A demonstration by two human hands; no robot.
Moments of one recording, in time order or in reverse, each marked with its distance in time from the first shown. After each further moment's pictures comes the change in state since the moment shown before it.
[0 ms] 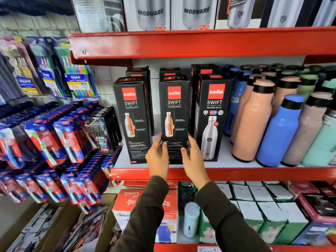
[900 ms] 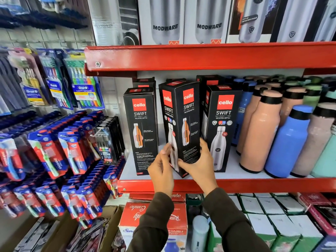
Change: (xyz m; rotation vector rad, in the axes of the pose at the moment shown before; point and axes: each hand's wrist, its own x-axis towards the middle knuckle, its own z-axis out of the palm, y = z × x) left_hand -0.009 0.007 -0.017 -0.260 0.031 0.028; right_hand 0.011 -0.017 0.003 0.010 0.121 -0.074
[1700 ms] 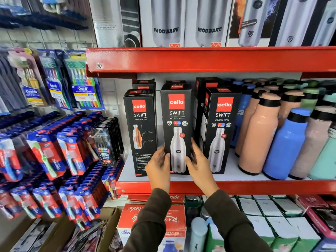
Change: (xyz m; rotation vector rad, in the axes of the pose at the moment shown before) left_hand 0.022 -0.016 -0.003 0.175 0.001 -0.054; right_hand 0.004 0.011 -0.002 -0.077 -0.151 -0.037
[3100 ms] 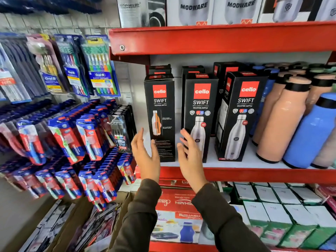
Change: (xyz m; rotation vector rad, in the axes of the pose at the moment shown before) left_hand 0.023 -0.008 -0.086 0.261 0.207 0.285; right_hand -0.026 -0.052 0.082 0.197 0.049 -0.045
